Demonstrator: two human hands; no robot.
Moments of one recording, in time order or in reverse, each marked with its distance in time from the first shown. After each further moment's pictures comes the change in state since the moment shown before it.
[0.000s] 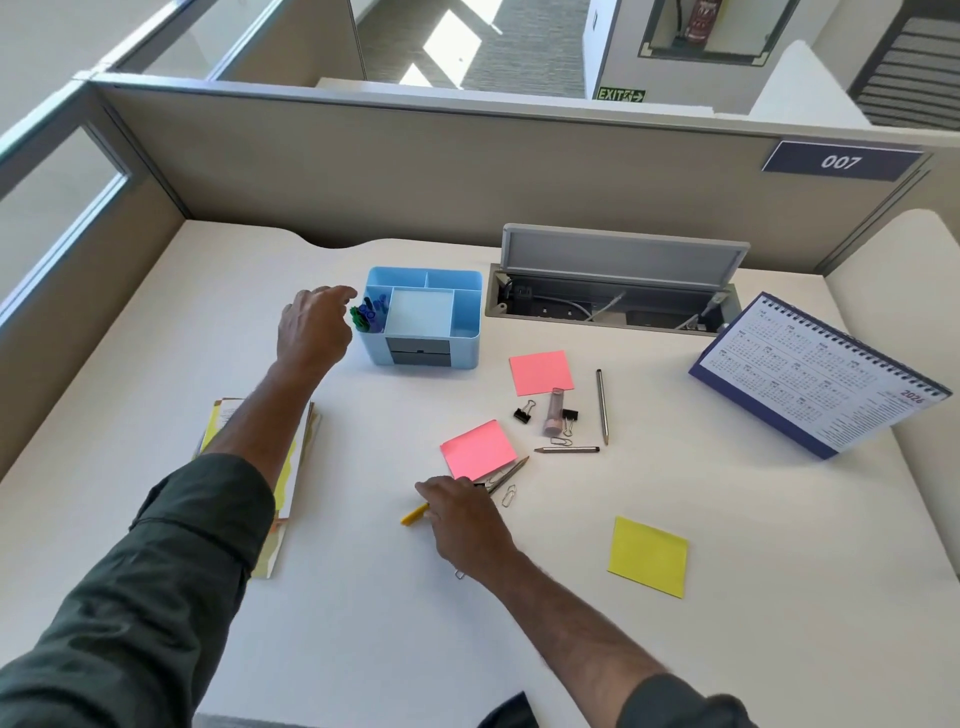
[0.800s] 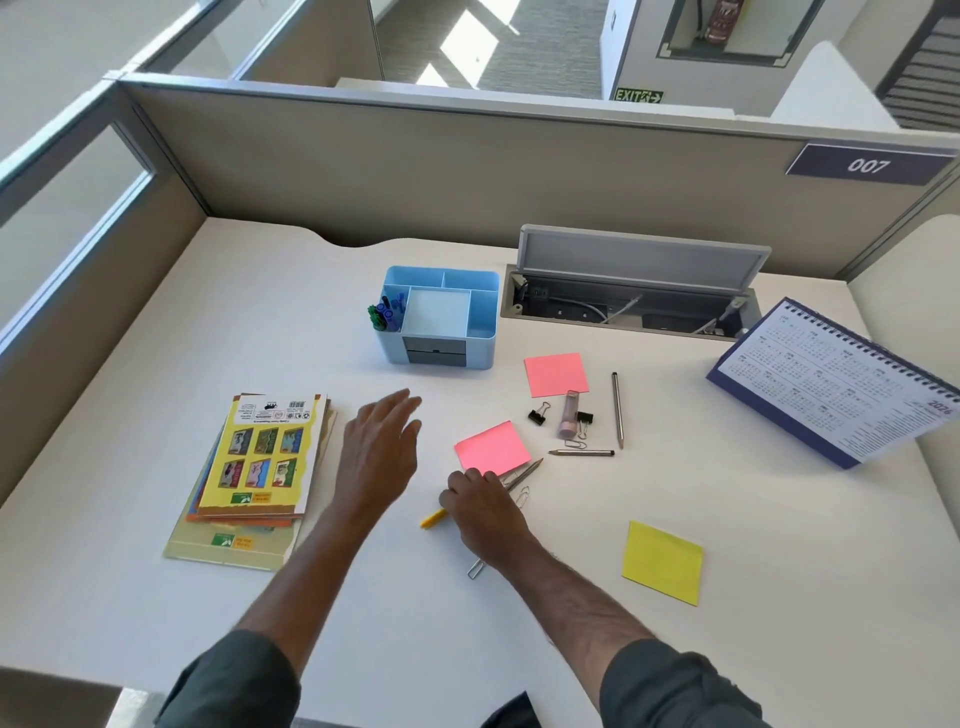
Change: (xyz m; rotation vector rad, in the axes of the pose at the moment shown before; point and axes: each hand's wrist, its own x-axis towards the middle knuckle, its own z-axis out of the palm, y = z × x) left_hand -0.160 0.015 0.047 -0.152 -0.012 0.147; right_hand 0.007 0.011 -0.003 -0.373 0.018 -0.161
